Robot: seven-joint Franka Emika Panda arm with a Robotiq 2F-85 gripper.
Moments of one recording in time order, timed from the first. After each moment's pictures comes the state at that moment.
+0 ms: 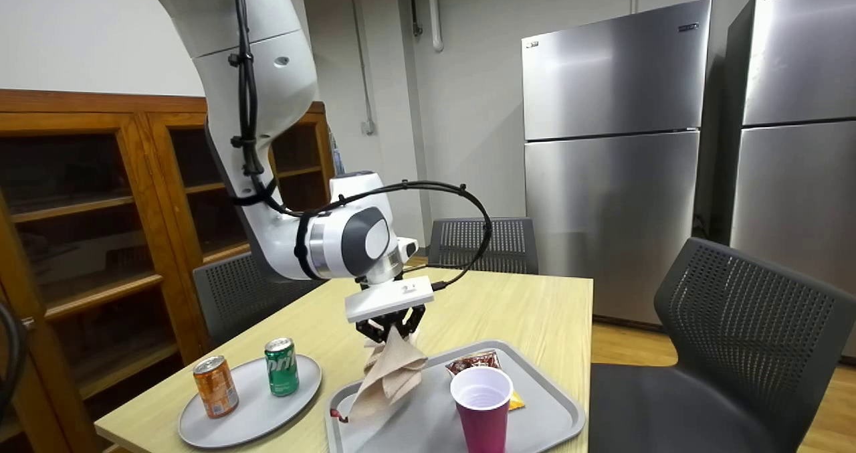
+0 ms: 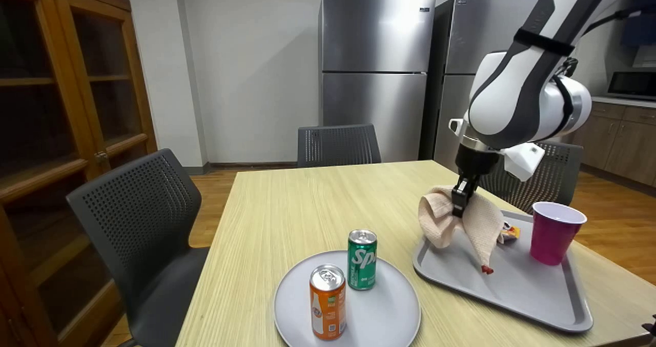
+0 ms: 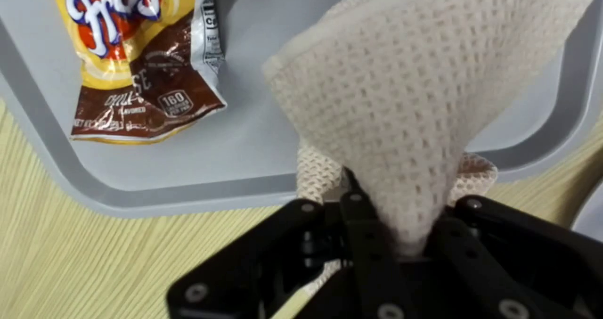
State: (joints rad) arm -0.23 0.37 0.08 -2.42 -0.22 2.96 -0.52
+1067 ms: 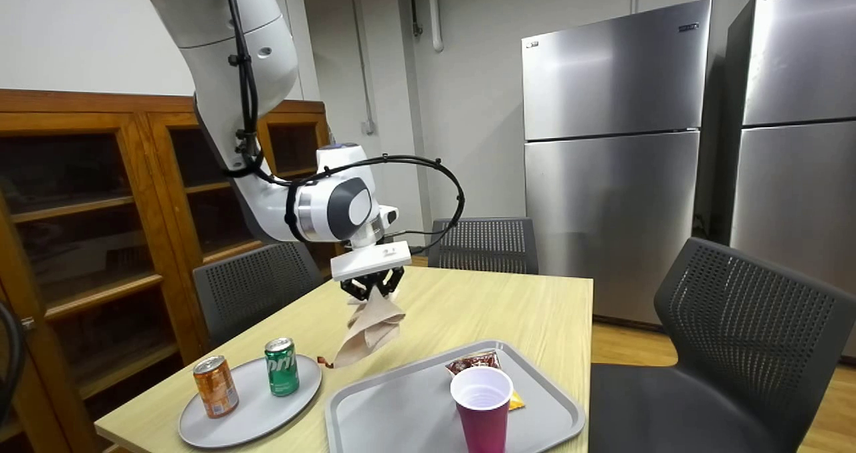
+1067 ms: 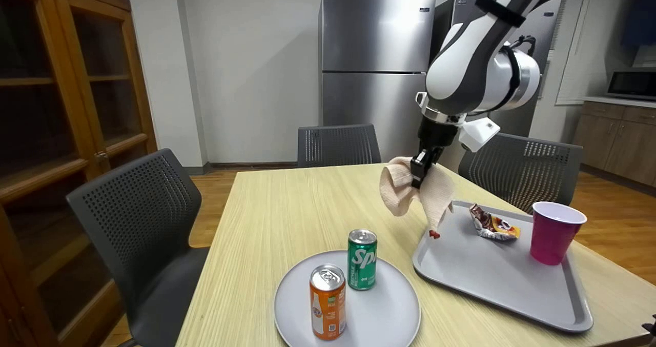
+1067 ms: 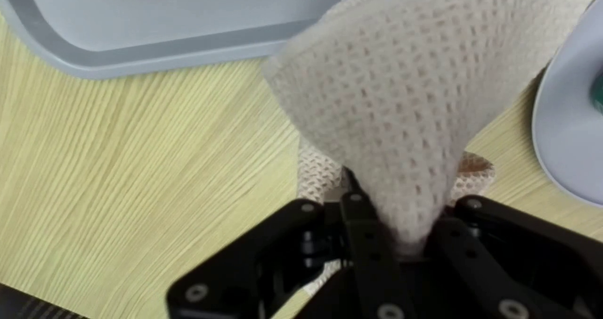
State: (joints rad) arm -0.20 0.36 0.18 -2.27 -0.11 2.89 -0.53
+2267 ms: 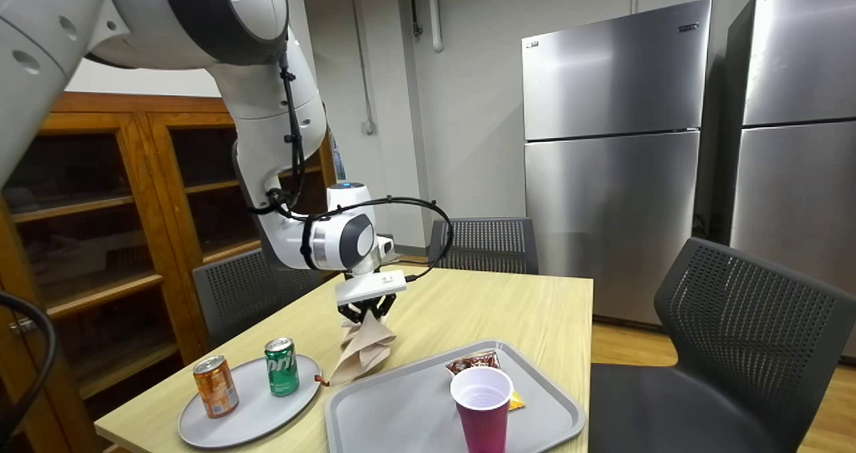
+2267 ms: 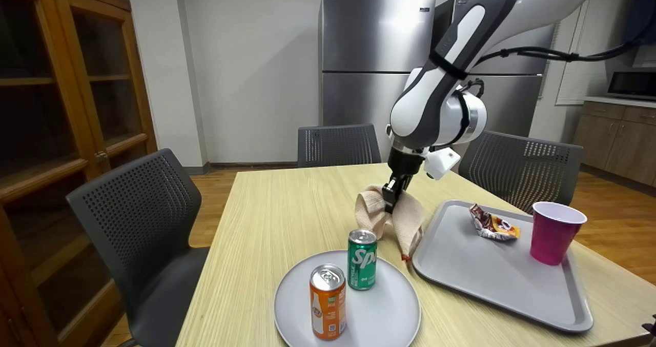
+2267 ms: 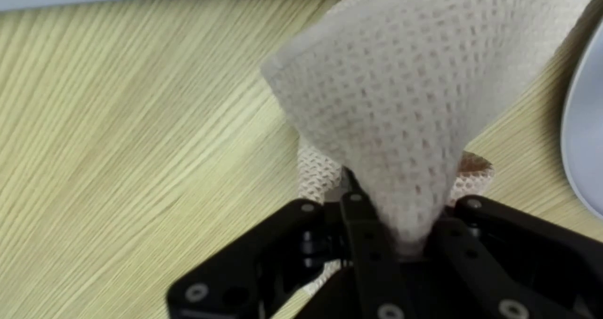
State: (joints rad) arm -0.13 0.64 0.18 -2.04 -0.13 2.85 -0.53
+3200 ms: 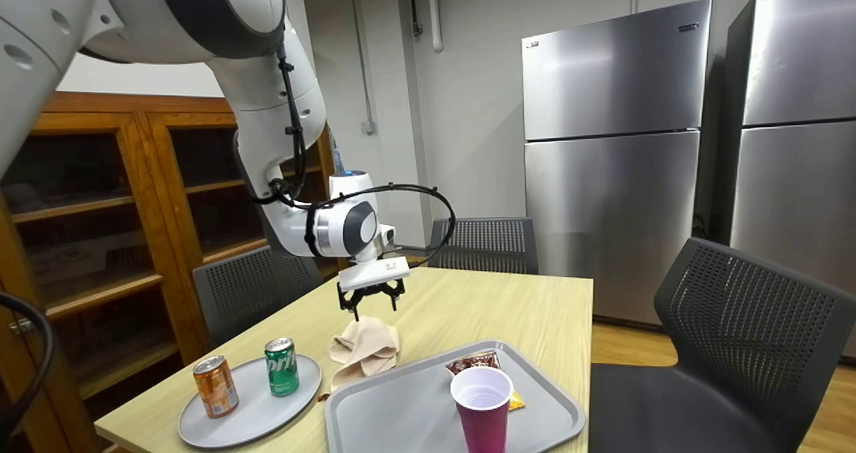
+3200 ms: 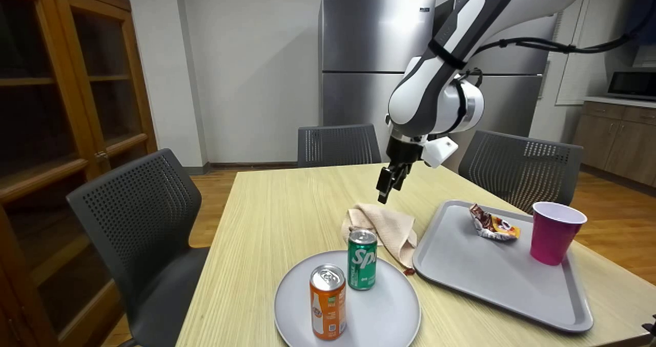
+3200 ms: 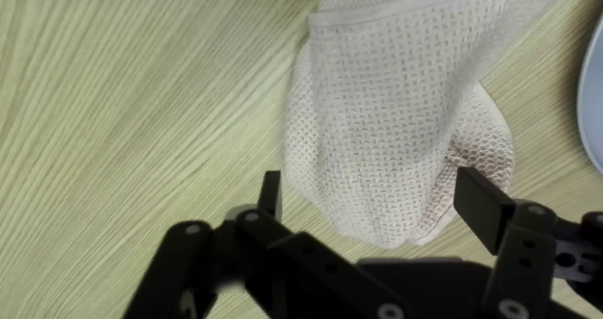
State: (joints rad) arm -0.14 0.62 0.18 -2.00 -0.14 2.82 -0.53
